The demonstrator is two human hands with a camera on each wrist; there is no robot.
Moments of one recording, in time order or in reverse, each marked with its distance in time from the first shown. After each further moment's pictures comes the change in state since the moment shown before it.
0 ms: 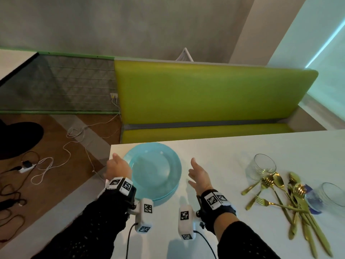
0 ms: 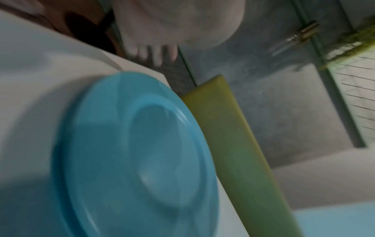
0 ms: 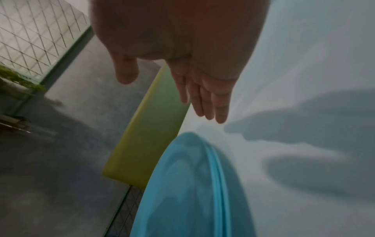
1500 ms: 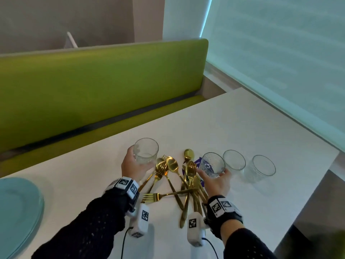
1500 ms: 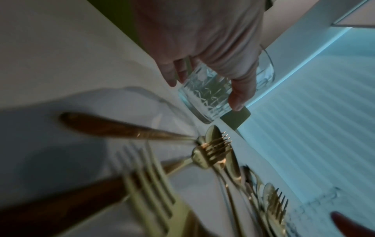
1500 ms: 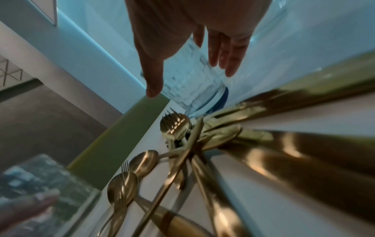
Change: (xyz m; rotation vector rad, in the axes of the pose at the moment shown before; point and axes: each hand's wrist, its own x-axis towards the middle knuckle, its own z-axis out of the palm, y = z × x) left_hand -0.244 0.026 0.329 0.190 -0.662 0.568; right_hand 0.020 0.007 -0.394 -0.087 0.939 -0.125
